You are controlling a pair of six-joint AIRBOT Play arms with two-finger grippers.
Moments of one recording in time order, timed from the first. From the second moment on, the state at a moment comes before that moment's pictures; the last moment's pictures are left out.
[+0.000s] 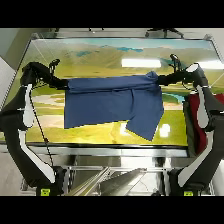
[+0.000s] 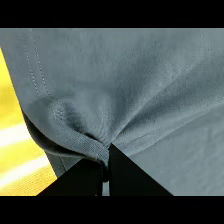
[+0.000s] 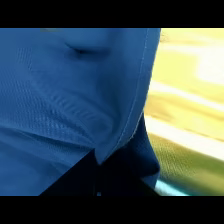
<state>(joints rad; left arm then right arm) 0.16 -2.03 1.86 -1.97 1.33 1.98 -0.14 -2.07 1.86 -0.91 1.12 1.03</state>
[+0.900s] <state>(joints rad) 0.22 -1.77 1.55 -1.96 1.55 1.84 -0.27 -1.82 1.77 -1.00 1.43 1.18</state>
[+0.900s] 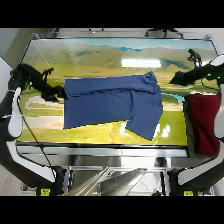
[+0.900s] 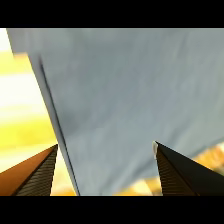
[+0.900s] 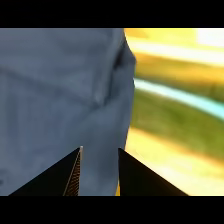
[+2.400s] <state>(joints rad) 0.26 -1.54 1.15 -2.05 1.33 1.94 -0.08 -1.48 0.84 -0.82 1.08 1.13</state>
